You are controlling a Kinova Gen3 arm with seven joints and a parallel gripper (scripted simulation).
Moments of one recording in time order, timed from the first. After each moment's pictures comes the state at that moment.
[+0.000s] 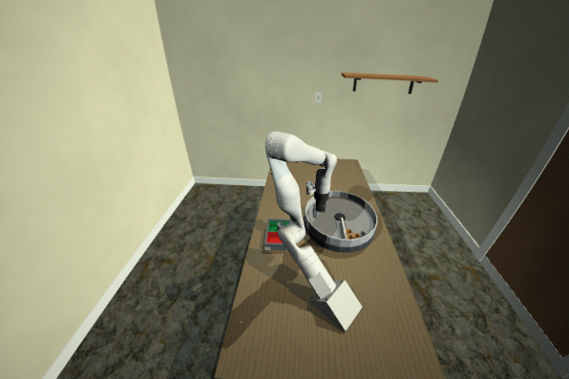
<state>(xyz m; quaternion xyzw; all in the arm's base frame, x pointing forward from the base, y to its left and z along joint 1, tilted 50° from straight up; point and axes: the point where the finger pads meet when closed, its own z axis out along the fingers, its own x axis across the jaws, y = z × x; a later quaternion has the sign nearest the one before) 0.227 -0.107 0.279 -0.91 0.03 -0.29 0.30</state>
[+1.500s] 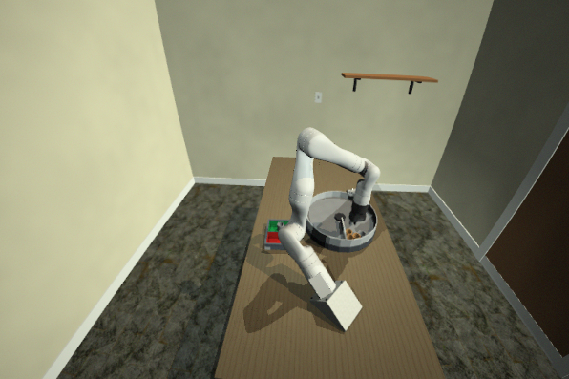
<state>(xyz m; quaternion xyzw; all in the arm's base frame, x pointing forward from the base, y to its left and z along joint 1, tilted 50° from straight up) 0.228 -0.252 0.138 -0.70 0.58 -0.04 0.42</state>
